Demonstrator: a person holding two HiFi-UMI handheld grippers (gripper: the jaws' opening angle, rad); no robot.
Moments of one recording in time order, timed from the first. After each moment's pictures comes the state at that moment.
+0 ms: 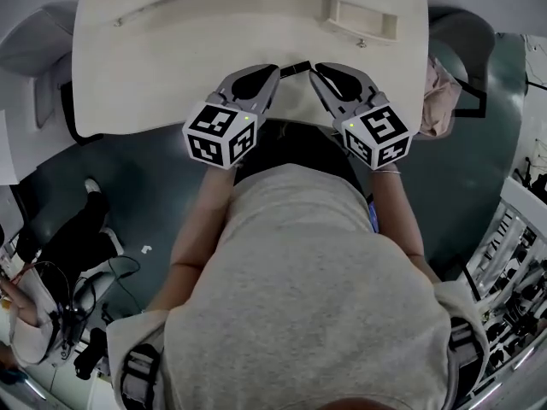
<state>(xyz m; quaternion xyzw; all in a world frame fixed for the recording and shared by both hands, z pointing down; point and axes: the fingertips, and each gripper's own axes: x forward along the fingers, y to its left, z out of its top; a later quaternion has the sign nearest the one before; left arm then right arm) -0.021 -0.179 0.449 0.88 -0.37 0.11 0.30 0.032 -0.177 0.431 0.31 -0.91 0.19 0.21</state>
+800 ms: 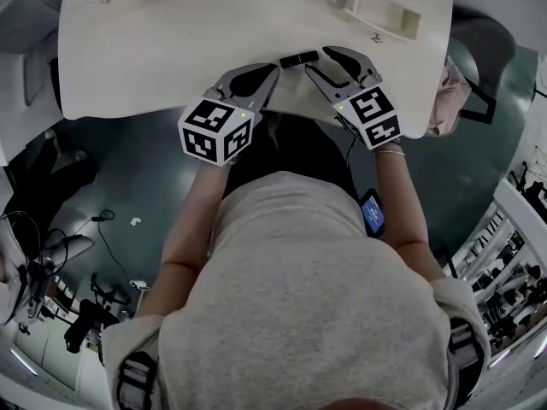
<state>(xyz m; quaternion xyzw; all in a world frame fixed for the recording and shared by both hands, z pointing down) -0.025 -0.164 0.497 0.85 -0.36 0.14 0.36 0.032 -0.184 0.514 0.23 -0.90 0.16 0.33</state>
